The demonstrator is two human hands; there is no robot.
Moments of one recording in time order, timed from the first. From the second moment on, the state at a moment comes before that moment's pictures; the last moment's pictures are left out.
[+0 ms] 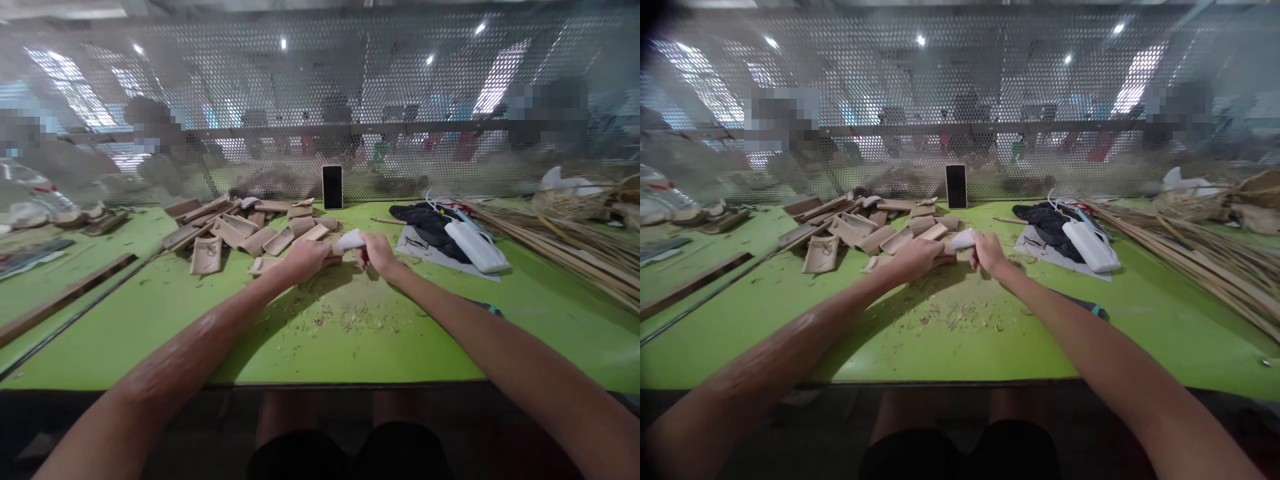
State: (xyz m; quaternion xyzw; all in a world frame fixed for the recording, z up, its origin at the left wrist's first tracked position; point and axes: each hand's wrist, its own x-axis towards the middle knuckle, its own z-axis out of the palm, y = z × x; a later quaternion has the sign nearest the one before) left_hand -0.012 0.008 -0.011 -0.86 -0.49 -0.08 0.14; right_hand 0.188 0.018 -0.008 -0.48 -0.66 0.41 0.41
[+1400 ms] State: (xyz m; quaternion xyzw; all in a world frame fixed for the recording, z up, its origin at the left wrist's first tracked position) left_hand -0.017 0.013 -0.024 -0.83 -0.38 -0.35 -0.20; right_hand 0.179 0.002 -0.013 -0.27 -0.87 -0.03 0.41
